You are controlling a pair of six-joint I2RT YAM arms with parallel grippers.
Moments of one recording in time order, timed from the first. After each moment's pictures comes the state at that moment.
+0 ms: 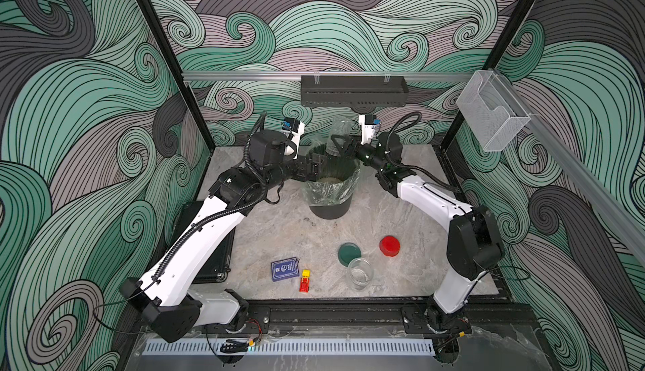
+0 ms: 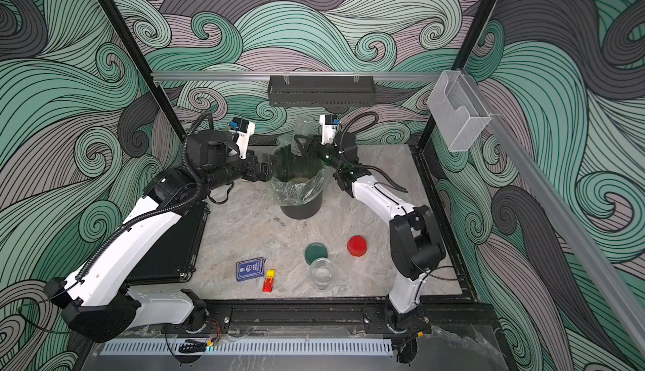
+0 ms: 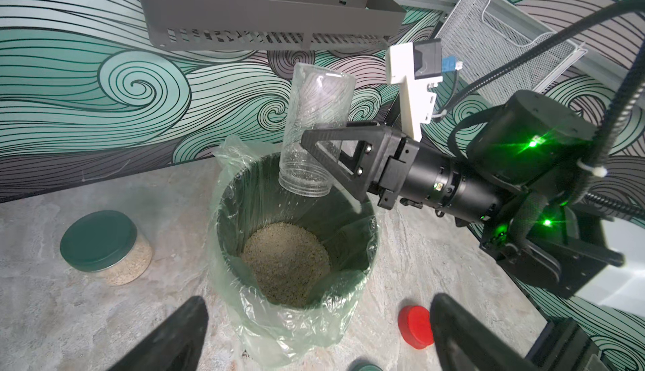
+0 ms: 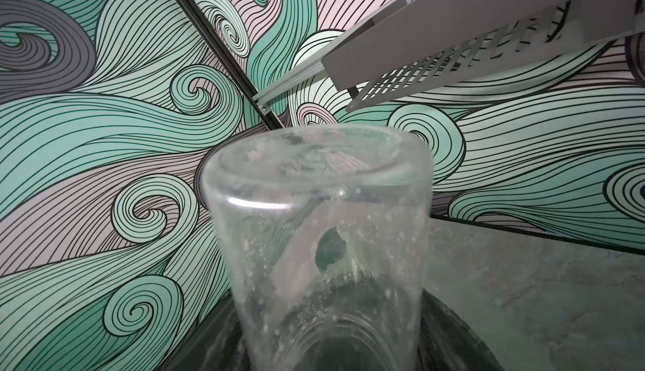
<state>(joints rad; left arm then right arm) -0.59 1.31 1.61 -0.71 -0.01 -0.26 0.45 1.77 1.39 0.35 -0.36 0.51</state>
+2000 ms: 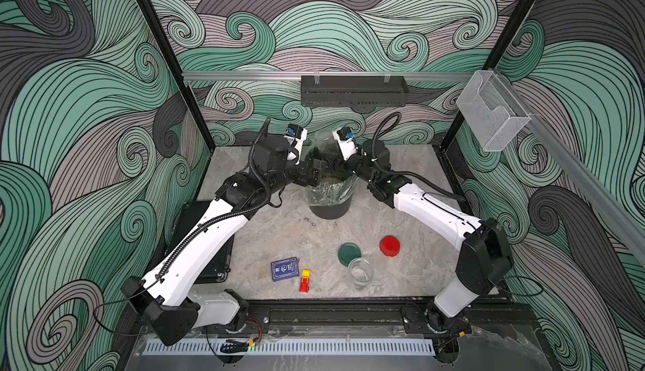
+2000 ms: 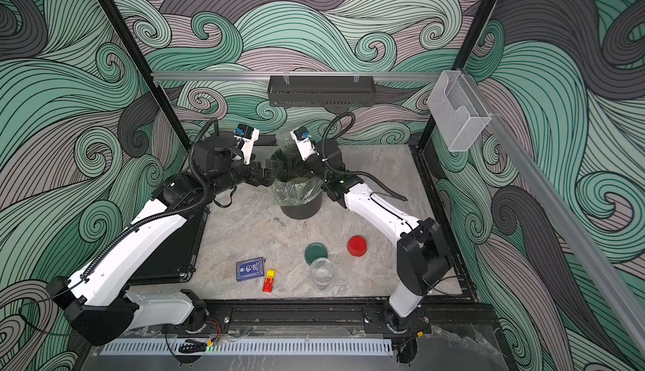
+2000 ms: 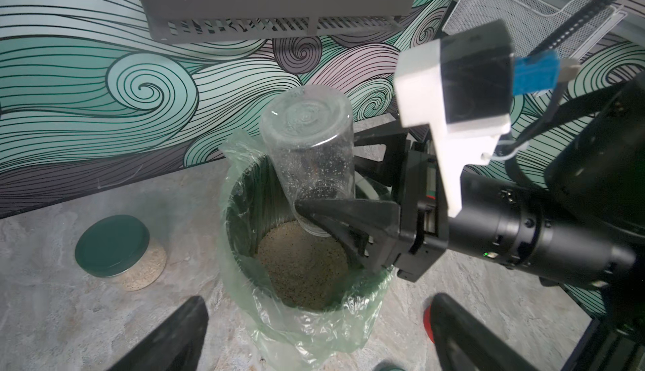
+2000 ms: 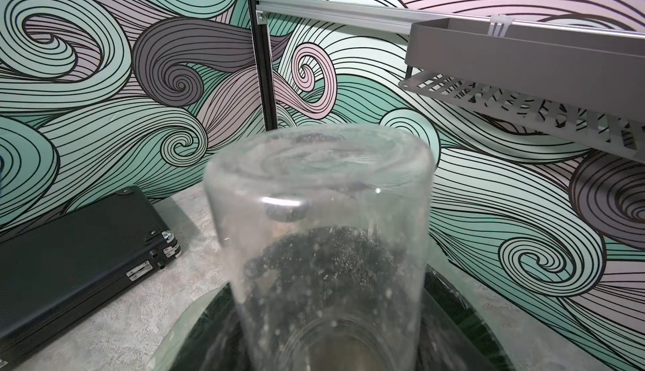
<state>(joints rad) -0.59 1.29 1.50 -0.63 -0.05 -0.19 0.61 1.67 1.36 0.15 -0.15 -0.10</state>
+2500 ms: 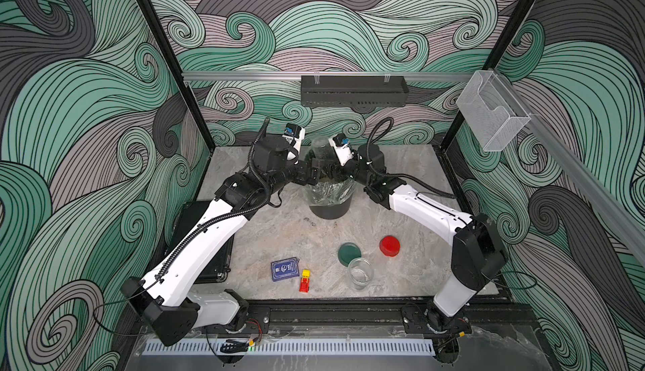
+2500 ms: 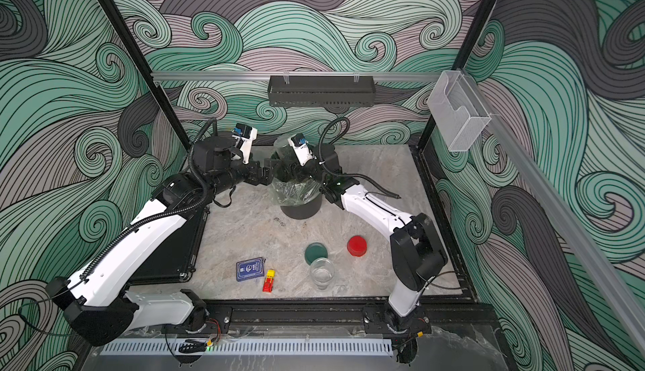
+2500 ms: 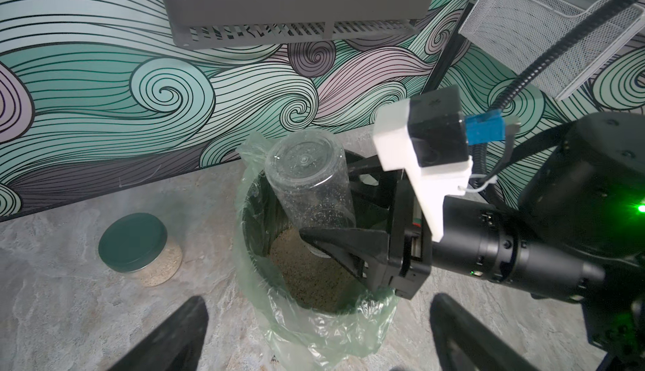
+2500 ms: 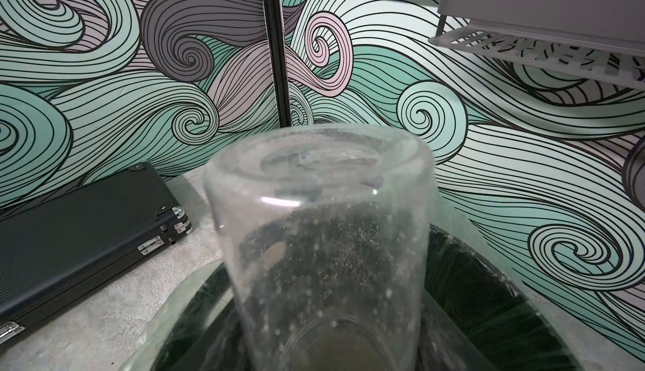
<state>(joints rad) -0.59 1.29 1.50 -0.63 -0.09 -0.19 0.61 1.70 1.33 0.17 -0.20 -0.10</state>
